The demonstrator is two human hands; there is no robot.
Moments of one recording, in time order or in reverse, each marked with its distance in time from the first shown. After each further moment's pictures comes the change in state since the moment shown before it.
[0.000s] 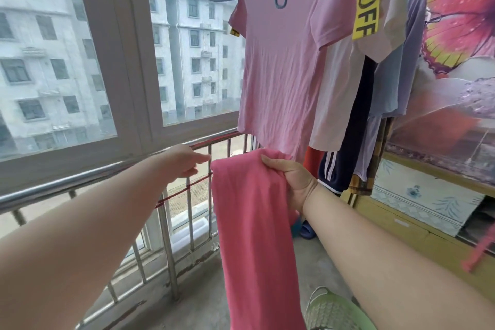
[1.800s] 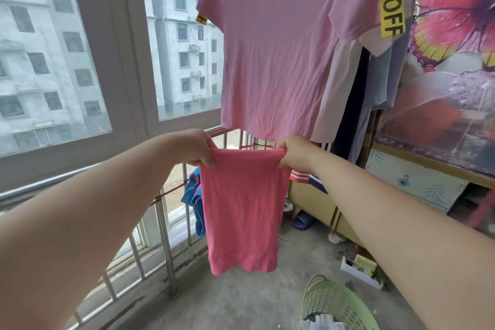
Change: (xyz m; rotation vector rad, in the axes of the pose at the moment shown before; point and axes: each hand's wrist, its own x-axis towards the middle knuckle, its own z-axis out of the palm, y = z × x) left_hand -0.020 0.030 -0.005 0.431 -0.170 0.211; right_hand 0.014 -0.038 0.005 -1.592 0.363 0.029
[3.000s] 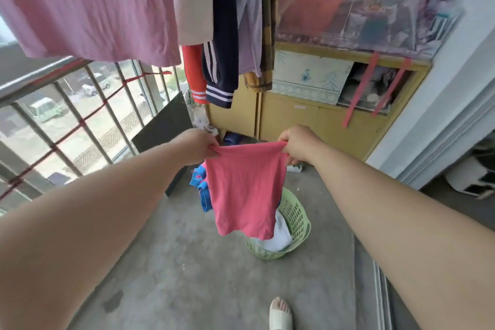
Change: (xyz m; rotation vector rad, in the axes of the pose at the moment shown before) left_hand 0.071 0.105 0.281 0.572 -0.278 0.547; right_hand -0.100 0.283 0.059 0.173 0.007 0.615
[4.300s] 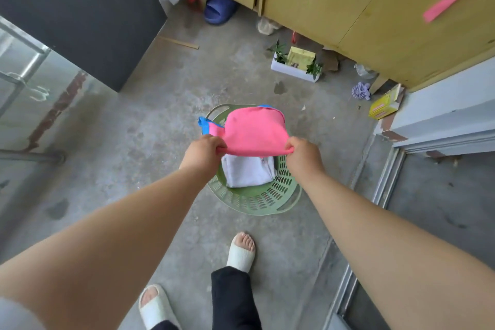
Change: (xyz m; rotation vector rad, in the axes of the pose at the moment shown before) left_hand 0.304 0.044 0.393 -0.430 -0.139 -0.360; right_hand 0.301 0.312 0.228 -0.029 -0.131 0.118
